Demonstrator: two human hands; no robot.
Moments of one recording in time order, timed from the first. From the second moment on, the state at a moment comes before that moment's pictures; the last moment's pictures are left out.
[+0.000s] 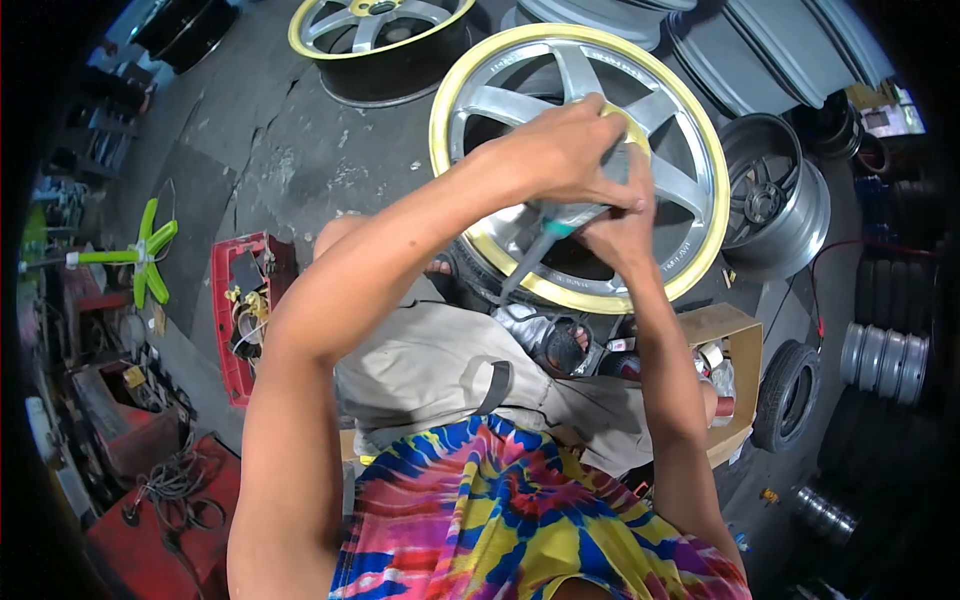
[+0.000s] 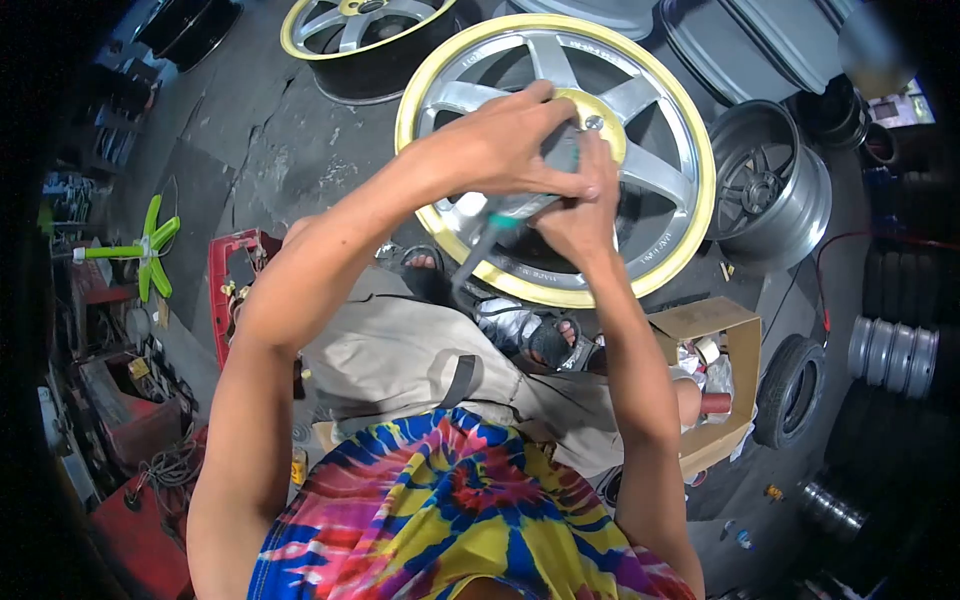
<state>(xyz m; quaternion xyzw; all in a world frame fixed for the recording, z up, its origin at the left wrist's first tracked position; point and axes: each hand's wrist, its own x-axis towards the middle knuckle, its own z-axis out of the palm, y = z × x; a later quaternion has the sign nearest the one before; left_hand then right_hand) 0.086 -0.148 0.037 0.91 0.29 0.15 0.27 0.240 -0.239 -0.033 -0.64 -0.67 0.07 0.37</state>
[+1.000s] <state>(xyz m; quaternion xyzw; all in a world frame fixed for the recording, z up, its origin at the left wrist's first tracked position) 0.042 0.026 -0.121 0.74 0.55 0.28 0.29 0.223 -0.258 -0.014 -0.68 -0.63 0.11 0.35</state>
